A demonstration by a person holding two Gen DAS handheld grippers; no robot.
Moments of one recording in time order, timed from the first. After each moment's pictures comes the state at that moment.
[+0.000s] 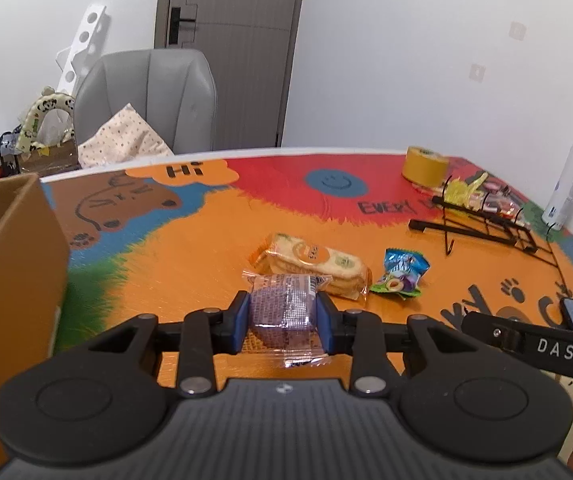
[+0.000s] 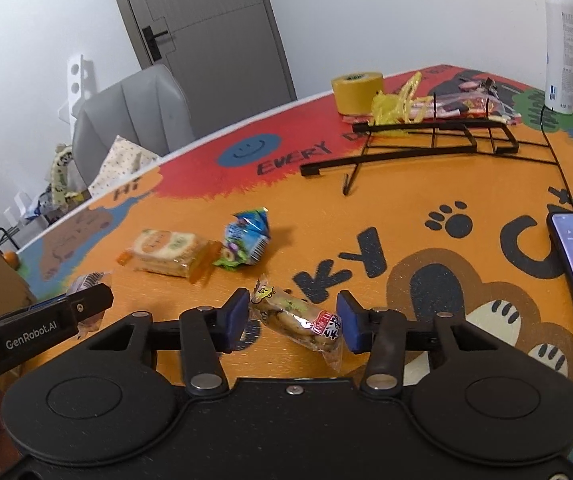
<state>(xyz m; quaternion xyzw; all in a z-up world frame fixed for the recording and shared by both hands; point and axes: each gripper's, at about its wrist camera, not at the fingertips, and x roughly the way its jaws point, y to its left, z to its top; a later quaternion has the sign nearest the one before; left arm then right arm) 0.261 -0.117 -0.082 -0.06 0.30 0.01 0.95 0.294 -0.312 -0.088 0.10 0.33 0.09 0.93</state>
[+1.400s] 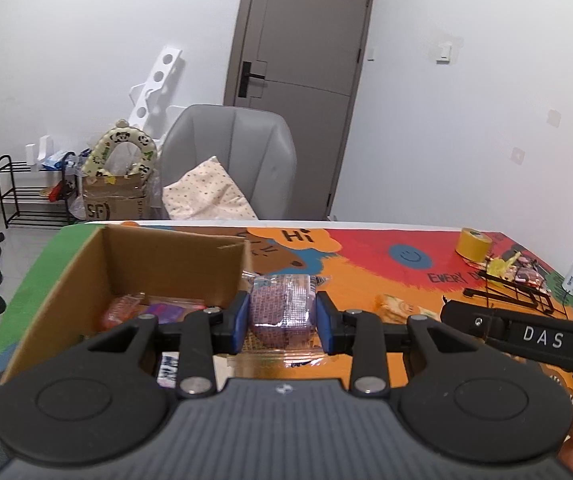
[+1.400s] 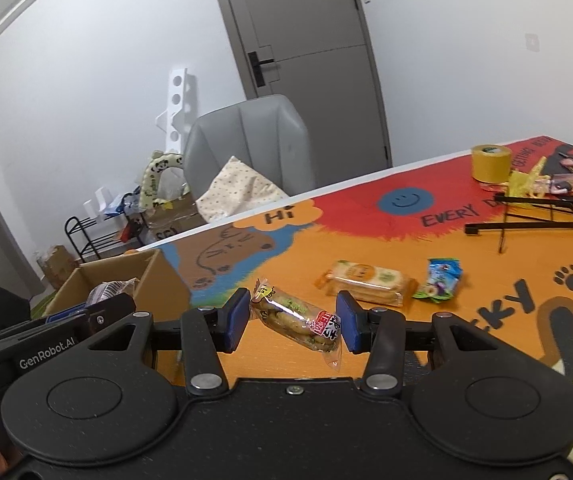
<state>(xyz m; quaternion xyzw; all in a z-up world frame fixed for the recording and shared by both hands) 0.161 -0.005 -0.021 -0.09 0.23 0.08 0.97 0.234 -0.197 -0.022 0.07 0.26 0.20 0.94</state>
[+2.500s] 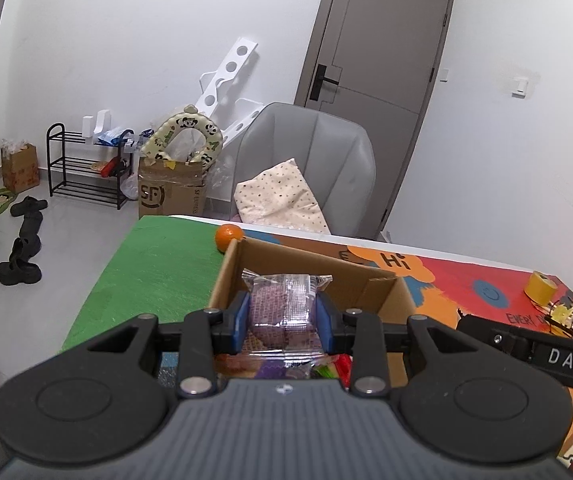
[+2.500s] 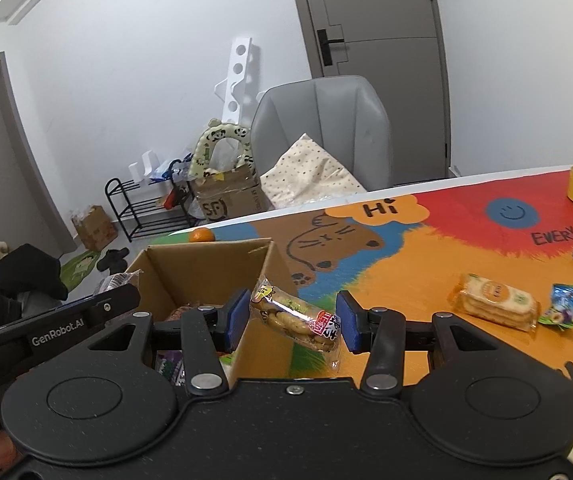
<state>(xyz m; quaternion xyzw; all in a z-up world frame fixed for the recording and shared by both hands) 0.165 0.106 -0.030 -0.15 0.22 0.15 0.95 0.247 -0.086 -0.015 0.02 0.28 0.27 0.92</state>
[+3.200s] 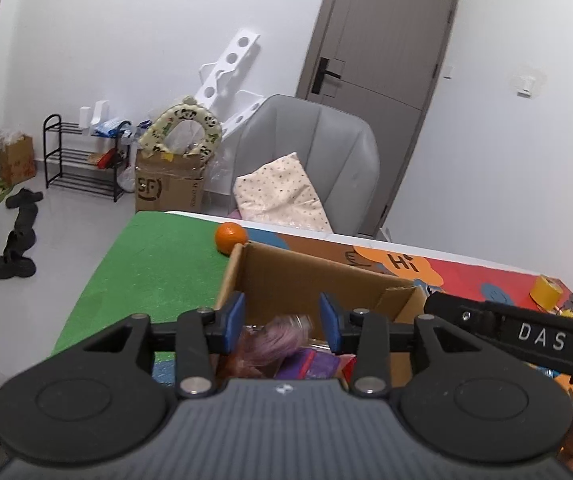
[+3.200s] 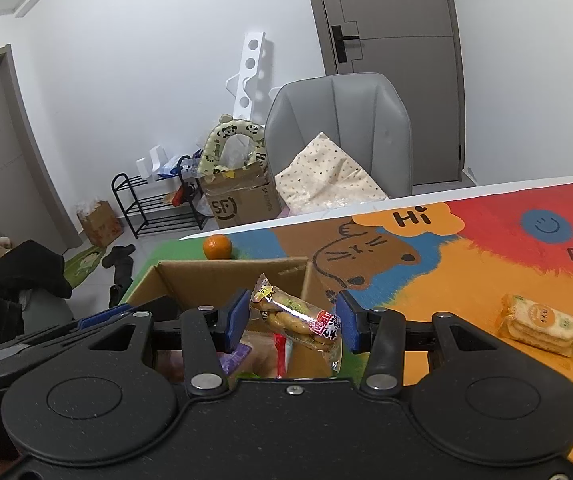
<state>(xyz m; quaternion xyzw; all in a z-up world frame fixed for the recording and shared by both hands) 0.182 0.125 -0.035 -0.16 0.23 0.15 0.95 0.264 -0.048 -0.013 0.02 0.28 0.28 0.92</state>
